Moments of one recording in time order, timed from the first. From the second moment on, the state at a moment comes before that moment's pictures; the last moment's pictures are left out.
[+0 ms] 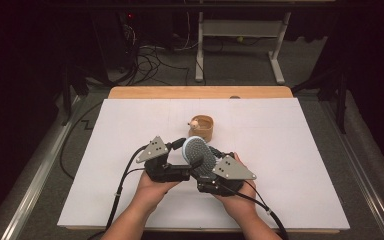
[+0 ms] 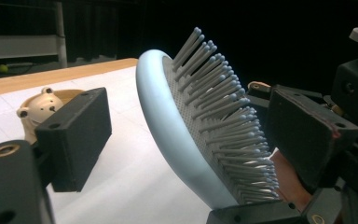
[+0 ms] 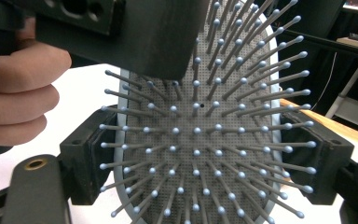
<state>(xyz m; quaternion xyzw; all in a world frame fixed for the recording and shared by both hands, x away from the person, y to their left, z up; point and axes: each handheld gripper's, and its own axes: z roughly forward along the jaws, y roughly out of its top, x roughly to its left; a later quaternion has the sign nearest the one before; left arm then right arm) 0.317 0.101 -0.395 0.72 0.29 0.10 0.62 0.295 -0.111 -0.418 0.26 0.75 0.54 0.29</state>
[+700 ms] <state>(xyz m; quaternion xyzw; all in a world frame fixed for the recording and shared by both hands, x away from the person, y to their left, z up) 0.317 0.101 -0.396 0.72 0.28 0.09 0.63 0.294 -0.107 -0.420 0.25 0.75 0.53 0.30</state>
